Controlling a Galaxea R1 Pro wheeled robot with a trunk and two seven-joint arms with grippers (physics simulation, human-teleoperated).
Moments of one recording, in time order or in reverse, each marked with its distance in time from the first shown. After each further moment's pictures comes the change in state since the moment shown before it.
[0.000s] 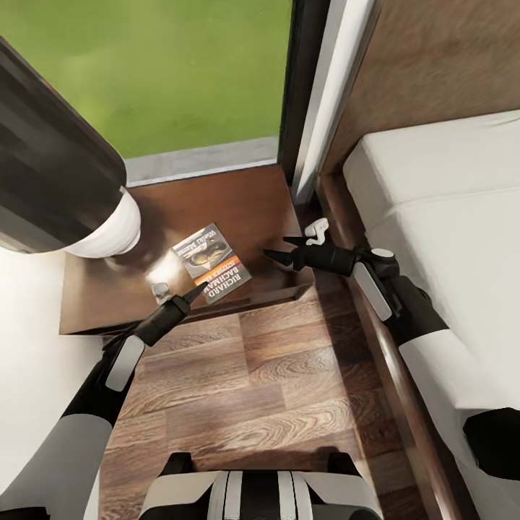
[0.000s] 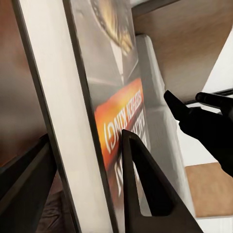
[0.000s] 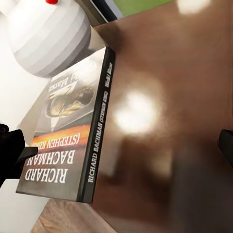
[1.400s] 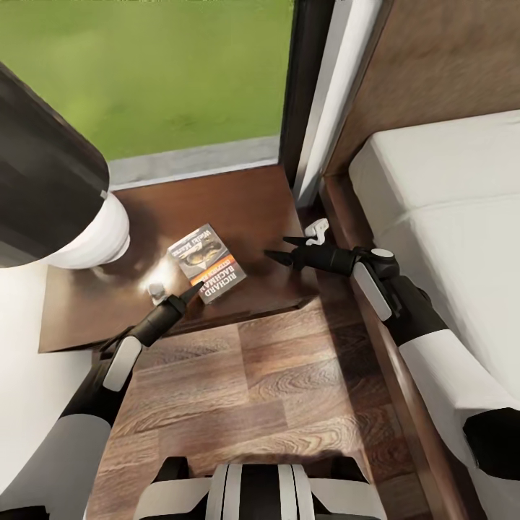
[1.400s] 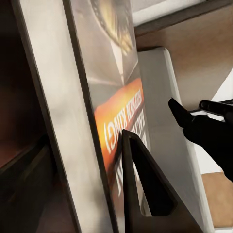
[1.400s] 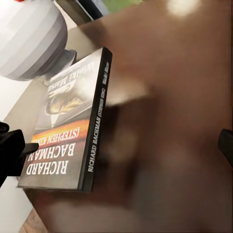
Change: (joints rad) left arm 0.000 0.001 0.028 0.011 0.002 0.000 0.000; right arm 0.000 0.000 0.000 0.001 0.000 0.000 -0.002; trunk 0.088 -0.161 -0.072
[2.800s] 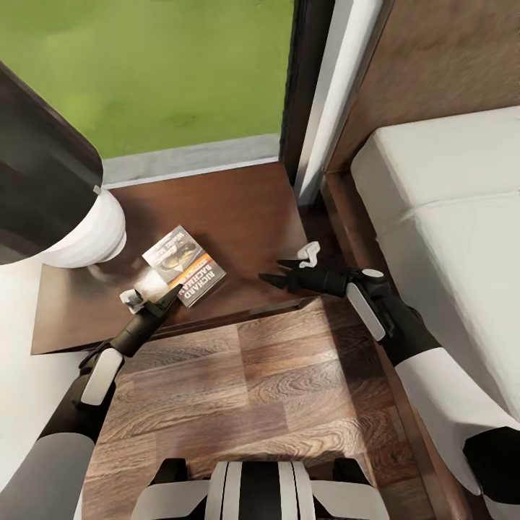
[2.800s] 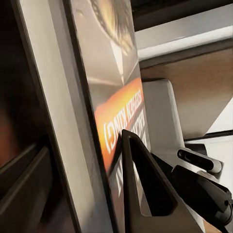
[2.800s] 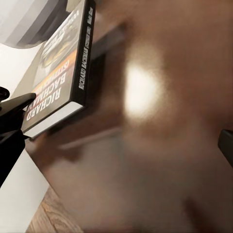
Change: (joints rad) left arm 0.072 0.034 0.077 -0.048 0.118 0.028 -0.003; right arm 0.084 0.008 0.031 0.003 -0.003 0.008 0.014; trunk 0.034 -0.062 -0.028
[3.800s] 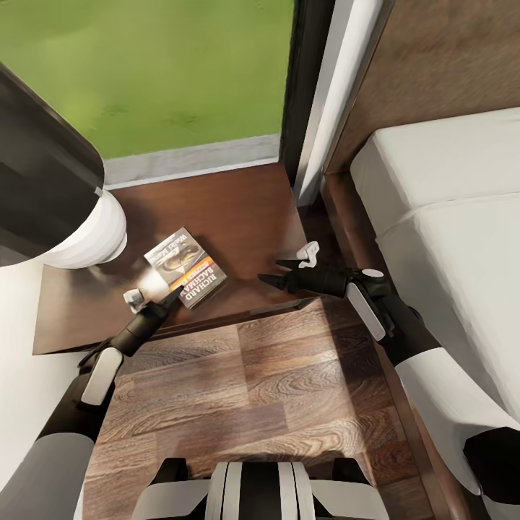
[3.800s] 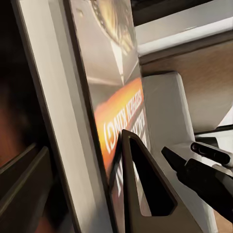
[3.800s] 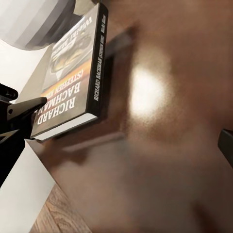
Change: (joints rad) left arm 0.000 0.000 0.002 -0.011 -0.047 0.001 0.026; right arm 0.000 0.000 0.000 -0.002 0.000 -0.001 0.020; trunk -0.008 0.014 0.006
